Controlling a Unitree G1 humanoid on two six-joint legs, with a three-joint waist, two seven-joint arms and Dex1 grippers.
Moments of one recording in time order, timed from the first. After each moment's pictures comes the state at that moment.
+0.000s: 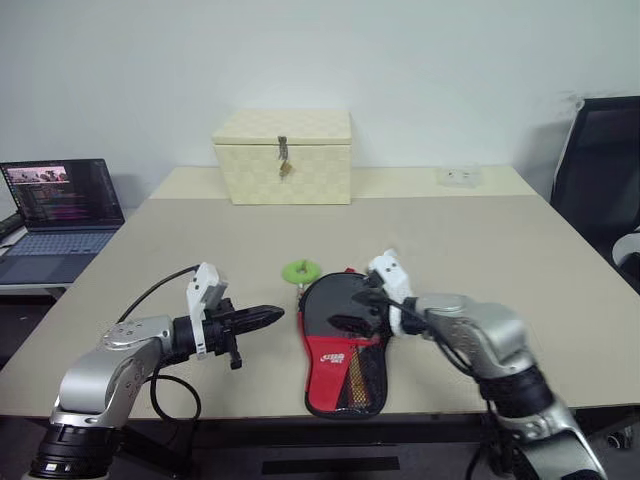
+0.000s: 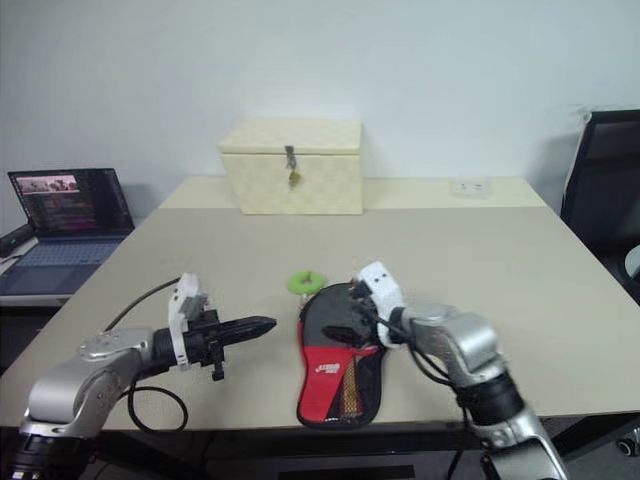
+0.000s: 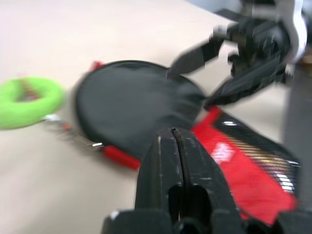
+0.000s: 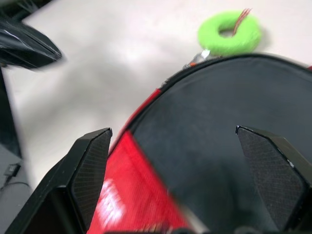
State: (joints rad) left arm -0.31 0.72 0.15 -0.10 -0.58 0.59 -0.98; right arm -0.72 -0.23 0.26 -0.01 0.37 0.97 0.52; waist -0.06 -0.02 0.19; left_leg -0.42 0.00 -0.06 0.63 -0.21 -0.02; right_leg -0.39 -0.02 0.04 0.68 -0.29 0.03
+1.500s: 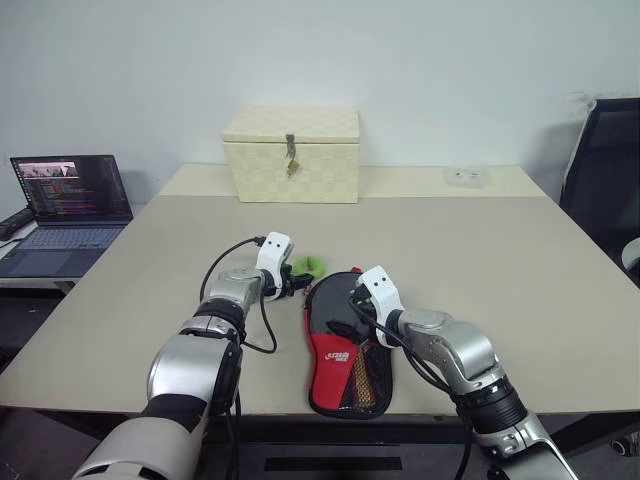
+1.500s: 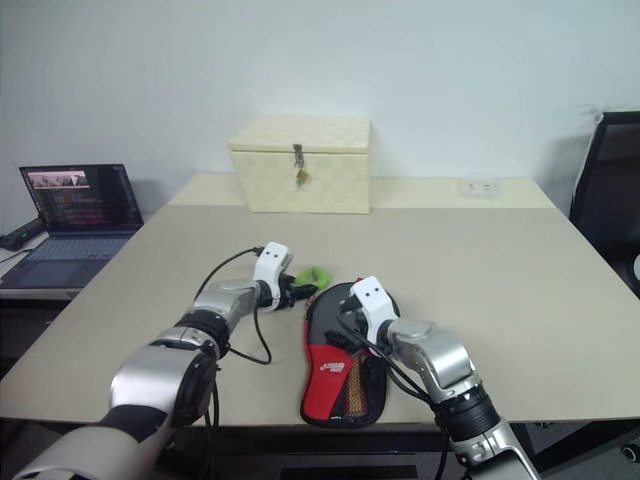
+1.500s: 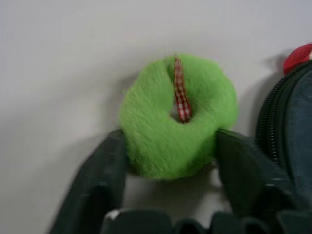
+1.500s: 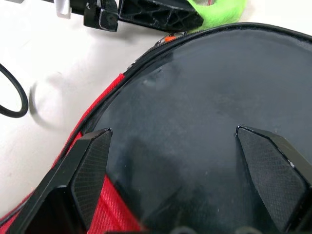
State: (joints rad) left arm -1.17 0.33 0.04 1.34 0.00 0.17 -0.63; right arm -0.62 -0.15 0.25 -0.04 0.25 0.95 0.39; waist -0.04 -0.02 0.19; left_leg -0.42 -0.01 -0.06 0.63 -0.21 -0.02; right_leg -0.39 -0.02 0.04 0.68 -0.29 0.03
